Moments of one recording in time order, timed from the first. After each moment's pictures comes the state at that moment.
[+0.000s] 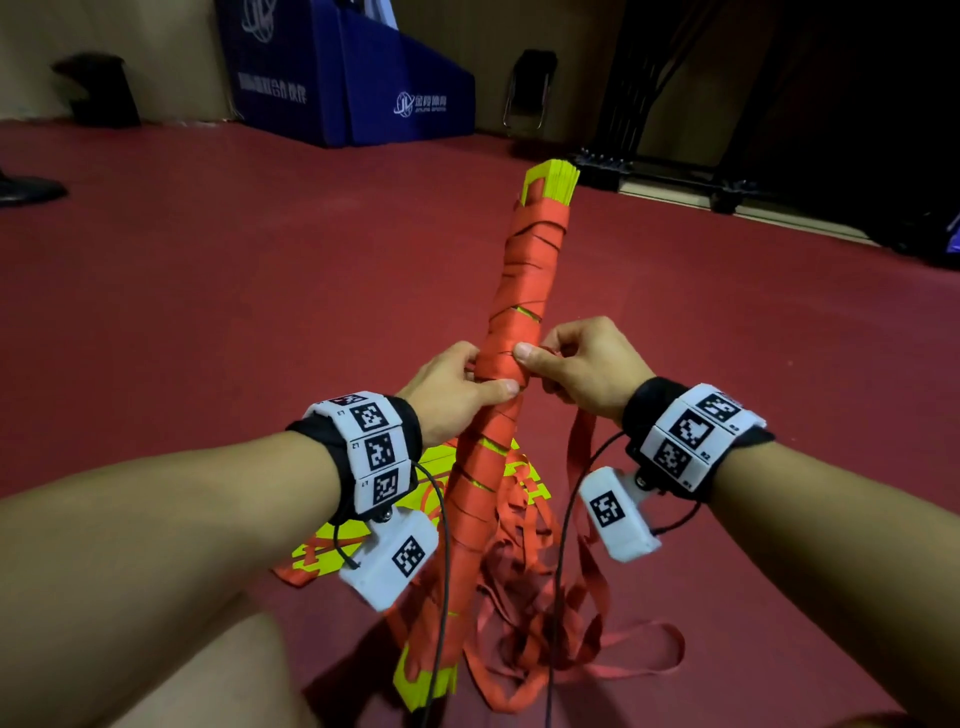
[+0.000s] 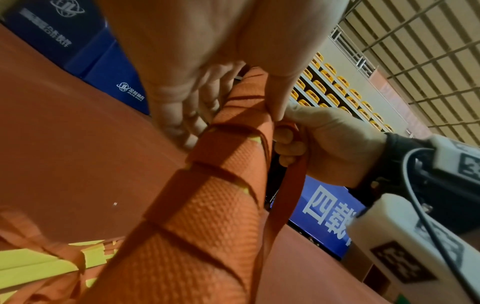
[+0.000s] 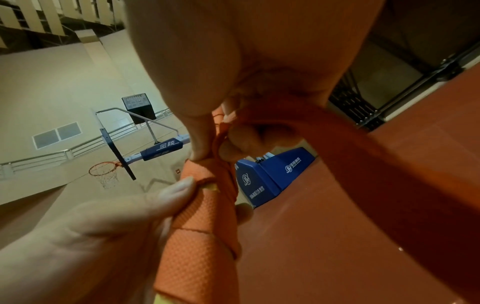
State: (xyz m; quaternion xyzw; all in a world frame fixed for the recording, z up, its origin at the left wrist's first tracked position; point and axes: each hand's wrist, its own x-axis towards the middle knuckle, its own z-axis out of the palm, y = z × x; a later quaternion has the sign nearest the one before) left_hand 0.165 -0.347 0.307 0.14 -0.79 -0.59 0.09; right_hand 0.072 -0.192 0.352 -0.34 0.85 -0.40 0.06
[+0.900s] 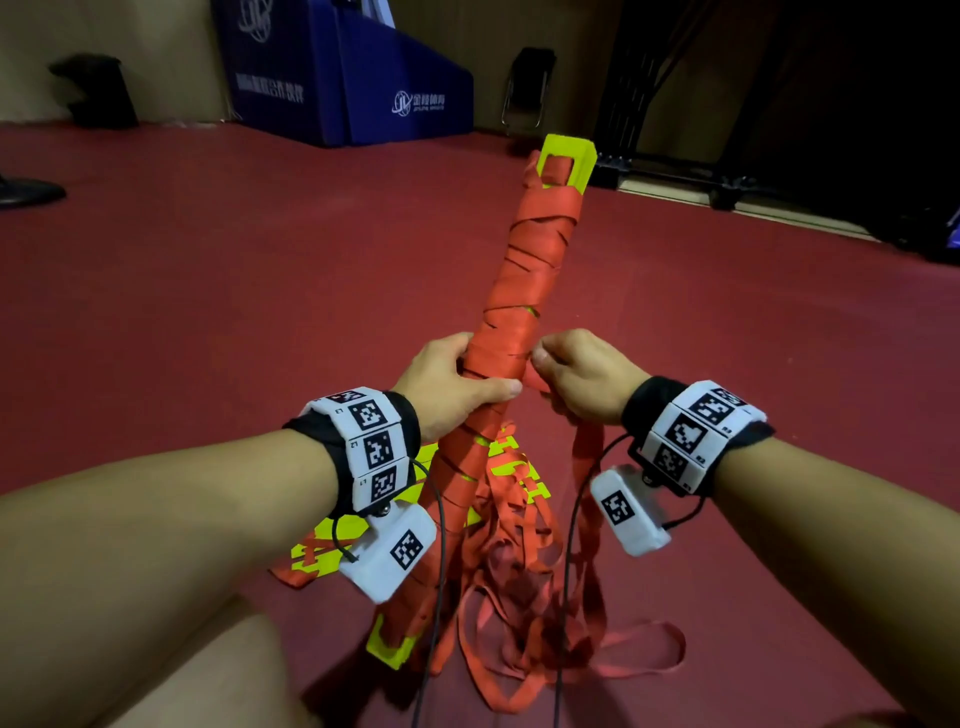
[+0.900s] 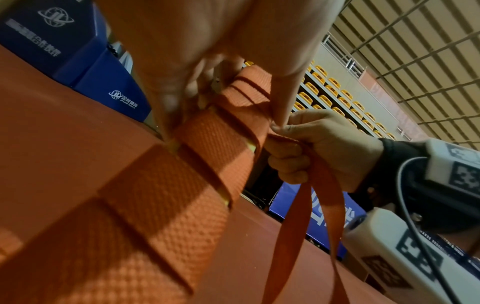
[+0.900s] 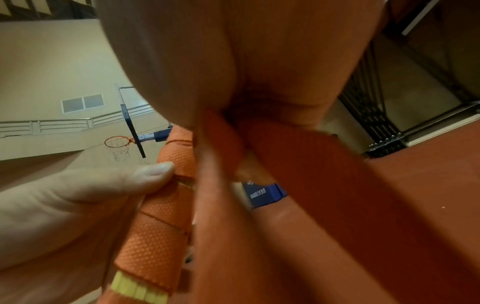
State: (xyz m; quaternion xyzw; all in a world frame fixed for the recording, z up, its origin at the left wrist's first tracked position) left_hand 0.169 -0.348 0.315 0.11 -0.81 -0.55 0.15; right_hand 0.073 -0.192 0.354 -0.39 0.87 -0.29 0.10
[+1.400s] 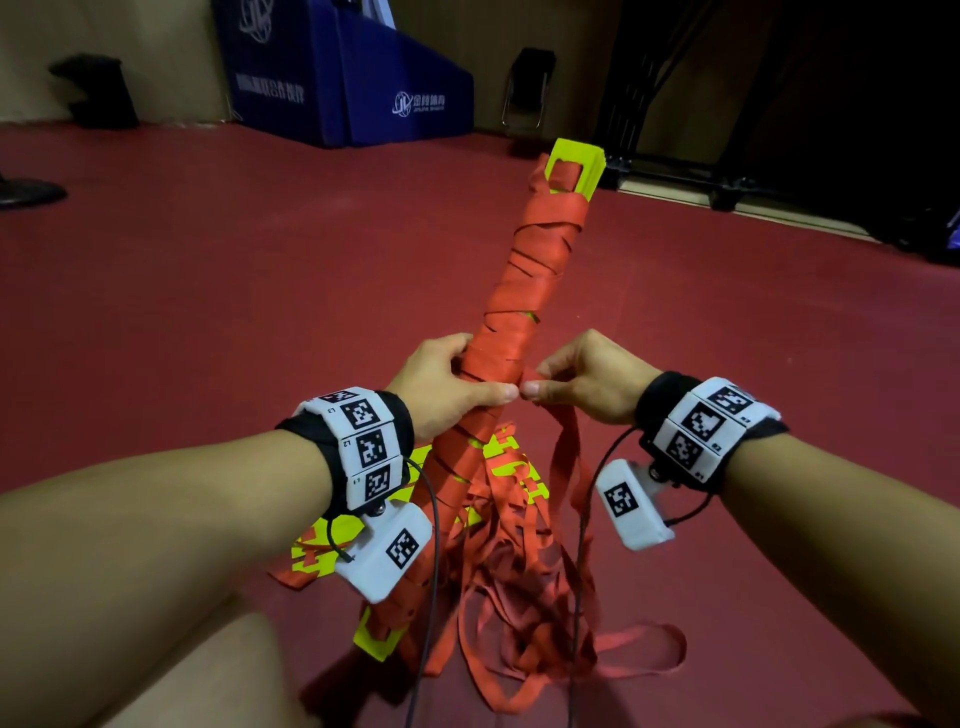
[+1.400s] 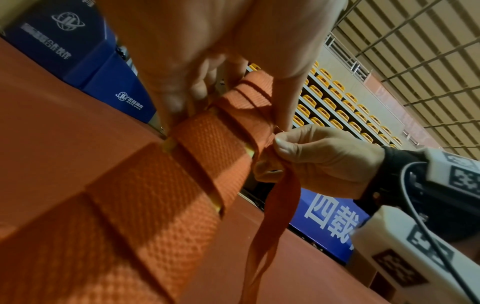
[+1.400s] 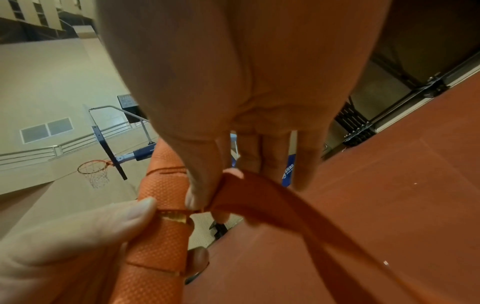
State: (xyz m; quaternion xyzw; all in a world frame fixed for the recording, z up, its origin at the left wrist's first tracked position) left_hand 0.173 -0.353 0.316 0.10 -0.82 -0.54 0.15; right_hand 0.061 -0.180 0.354 -0.43 0.84 -0.29 0.16
